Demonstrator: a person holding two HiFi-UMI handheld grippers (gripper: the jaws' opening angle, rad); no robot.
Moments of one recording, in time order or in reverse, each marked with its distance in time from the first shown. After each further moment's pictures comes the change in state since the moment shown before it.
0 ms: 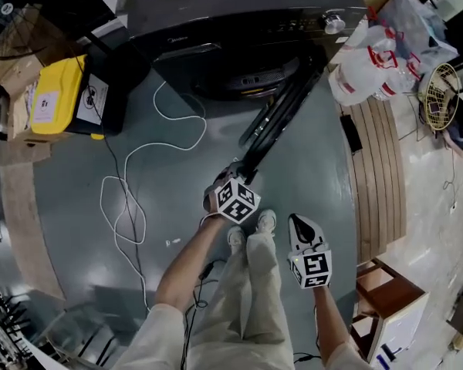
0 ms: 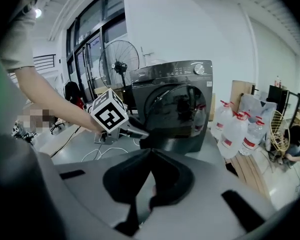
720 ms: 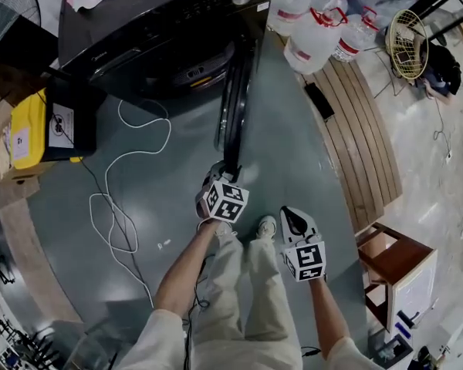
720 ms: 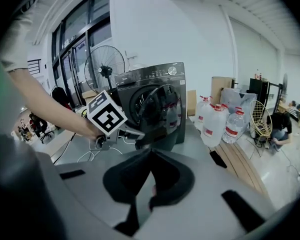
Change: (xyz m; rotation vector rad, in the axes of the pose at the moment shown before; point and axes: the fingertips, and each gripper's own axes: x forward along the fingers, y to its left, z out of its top) left arm 0.030 -0.108 0.040 -0.068 0.022 0.027; right arm -0.087 -0.066 -0.061 0.115 0.000 -0.115
